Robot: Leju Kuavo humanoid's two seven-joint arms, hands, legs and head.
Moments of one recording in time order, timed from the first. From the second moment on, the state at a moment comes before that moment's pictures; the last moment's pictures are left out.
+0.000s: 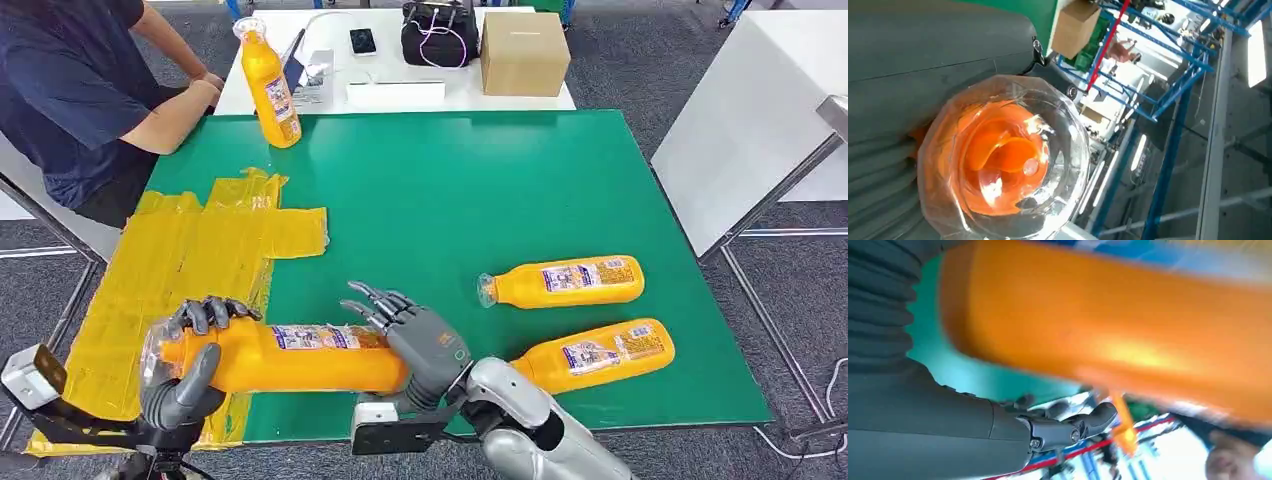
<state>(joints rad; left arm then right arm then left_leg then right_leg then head) 0.24 -0.03 -0.10 -1.97 0.72 -0.34 -0.03 -0.31 -0.13 0.91 -1.57 0.62 -0.01 0.00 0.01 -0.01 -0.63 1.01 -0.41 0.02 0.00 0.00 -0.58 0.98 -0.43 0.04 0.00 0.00</state>
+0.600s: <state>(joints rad) 0.30 -0.14 0.06 -2.07 -0.39 0.10 -0.32 0.01 -0.22 0.49 -1.91 0.77 -0.09 0.01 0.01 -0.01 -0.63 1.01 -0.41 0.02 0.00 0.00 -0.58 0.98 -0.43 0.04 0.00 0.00</state>
